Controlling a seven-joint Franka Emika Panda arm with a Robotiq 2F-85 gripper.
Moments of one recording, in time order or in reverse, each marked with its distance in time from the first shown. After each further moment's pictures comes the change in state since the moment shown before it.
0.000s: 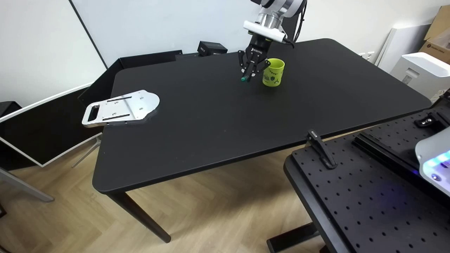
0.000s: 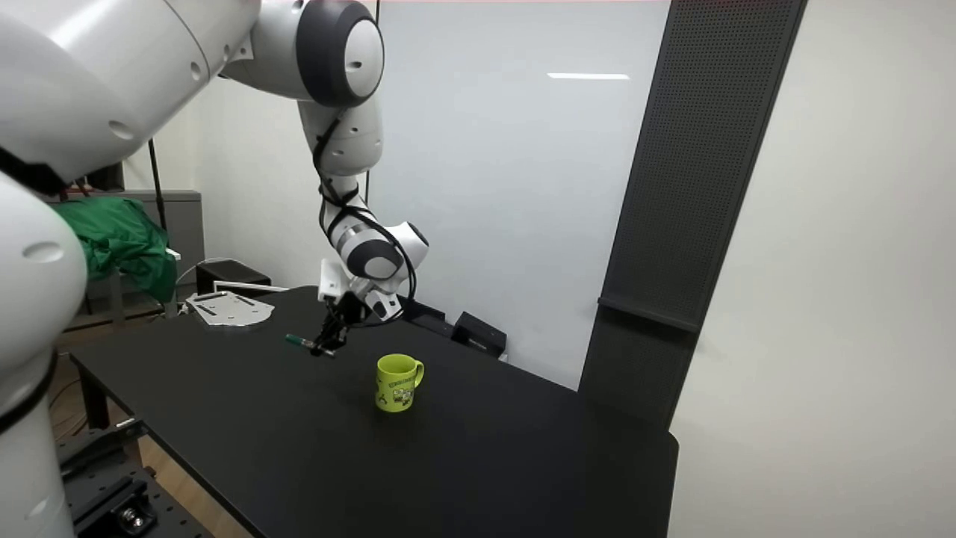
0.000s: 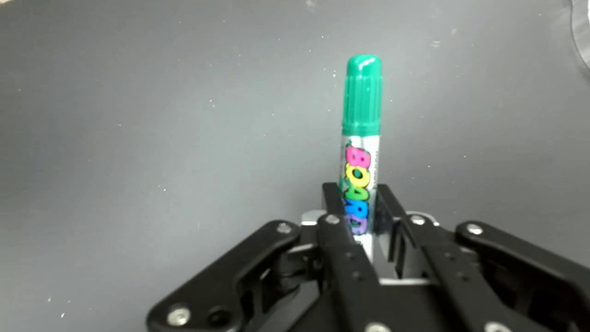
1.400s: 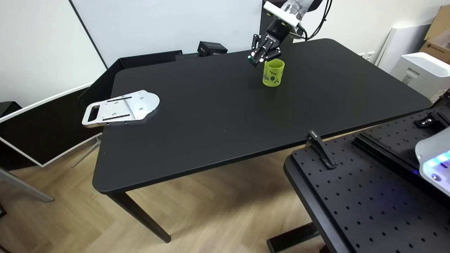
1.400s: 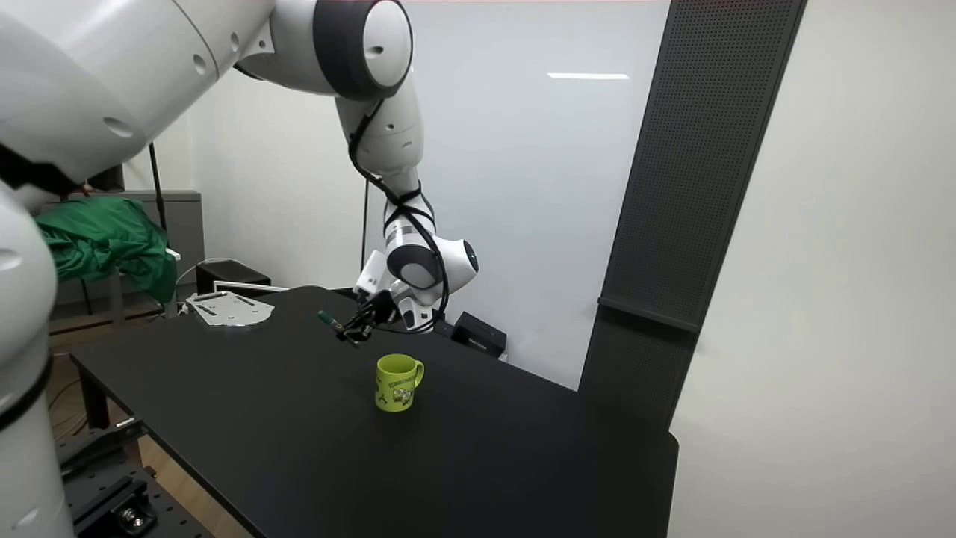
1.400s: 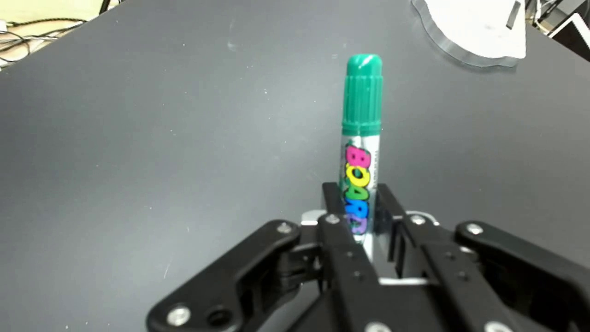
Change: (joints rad) arm -0.126 -0.020 -0.053 0.011 0.299 -0.182 -0.086
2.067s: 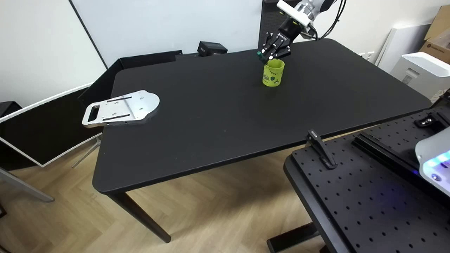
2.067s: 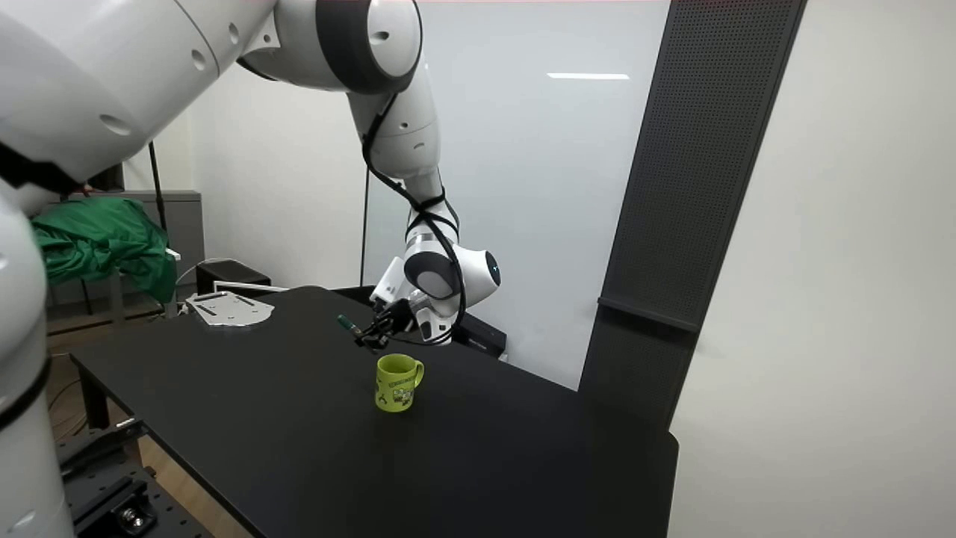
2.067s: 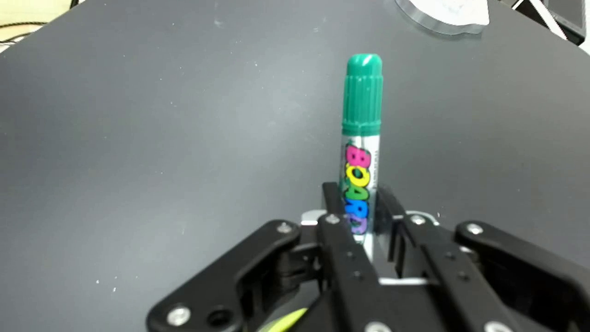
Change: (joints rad) arm -0.037 -0.013 -0.057 -0.031 0.079 -0.020 -0.054
